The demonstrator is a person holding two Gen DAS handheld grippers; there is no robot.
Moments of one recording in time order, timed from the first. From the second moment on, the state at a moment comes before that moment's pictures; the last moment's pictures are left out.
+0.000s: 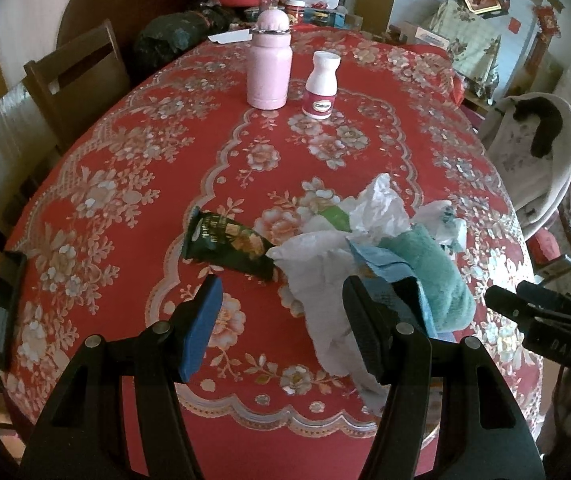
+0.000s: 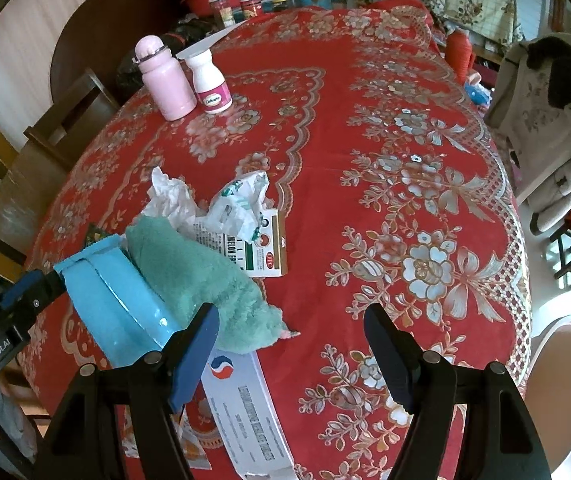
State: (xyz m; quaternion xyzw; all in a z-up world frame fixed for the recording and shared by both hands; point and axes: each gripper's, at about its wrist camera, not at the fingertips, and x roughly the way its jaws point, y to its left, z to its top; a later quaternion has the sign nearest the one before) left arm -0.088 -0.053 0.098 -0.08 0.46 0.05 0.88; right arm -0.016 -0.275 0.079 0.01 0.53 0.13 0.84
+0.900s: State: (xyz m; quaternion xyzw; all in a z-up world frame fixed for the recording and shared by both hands) left arm -0.076 -0.021 0.102 -0.15 0.50 -0.06 0.85; right arm 0.004 -0.227 0.066 0.00 0.54 0.17 0.82
